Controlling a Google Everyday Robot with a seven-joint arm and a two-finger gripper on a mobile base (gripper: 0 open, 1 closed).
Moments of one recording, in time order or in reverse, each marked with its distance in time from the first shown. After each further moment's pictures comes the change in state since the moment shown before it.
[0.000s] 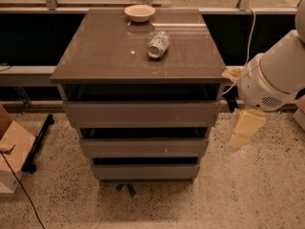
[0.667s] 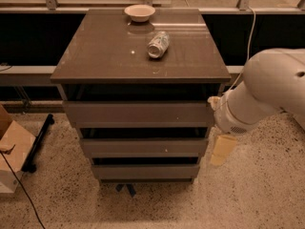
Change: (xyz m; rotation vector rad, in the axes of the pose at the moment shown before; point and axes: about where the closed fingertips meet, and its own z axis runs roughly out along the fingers) arm 0.018 0.013 0.101 -0.017 0.062 -0.008
